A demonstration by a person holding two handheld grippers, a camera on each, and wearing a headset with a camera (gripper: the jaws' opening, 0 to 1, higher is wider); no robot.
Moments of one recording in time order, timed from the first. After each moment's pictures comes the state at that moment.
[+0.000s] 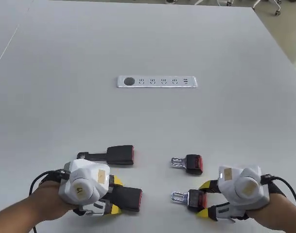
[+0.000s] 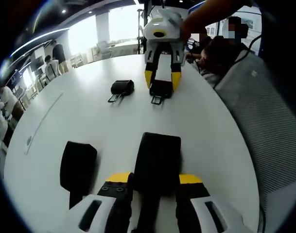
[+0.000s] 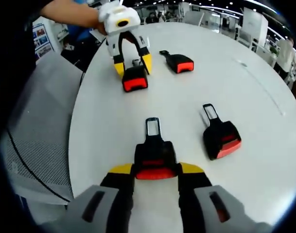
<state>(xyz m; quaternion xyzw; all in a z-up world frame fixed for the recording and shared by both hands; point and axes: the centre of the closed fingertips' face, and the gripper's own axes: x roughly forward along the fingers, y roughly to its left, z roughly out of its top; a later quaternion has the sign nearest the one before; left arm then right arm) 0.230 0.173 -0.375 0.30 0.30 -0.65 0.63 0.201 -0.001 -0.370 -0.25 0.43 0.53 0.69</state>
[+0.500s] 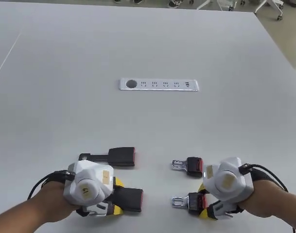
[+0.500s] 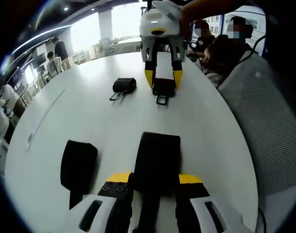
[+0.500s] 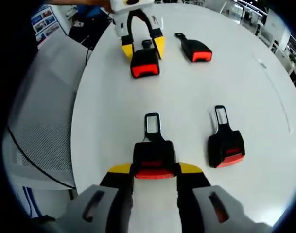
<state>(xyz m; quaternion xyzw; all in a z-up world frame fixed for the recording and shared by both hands) 0.226 0.173 -0.373 0.30 0.31 -0.64 0.64 0.202 -0.005 -0.372 -0.33 0.47 0.55 0.60</state>
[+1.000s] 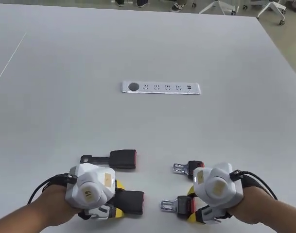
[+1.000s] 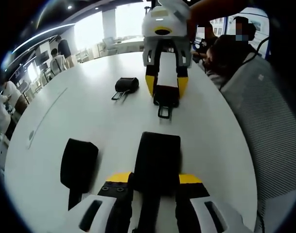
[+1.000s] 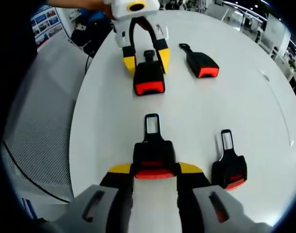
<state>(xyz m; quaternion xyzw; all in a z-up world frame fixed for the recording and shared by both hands) 0.225 0.173 -0.372 0.30 0.32 -0.63 0.65 0.203 0.036 -0.372 -0.32 0.44 0.57 0.62</state>
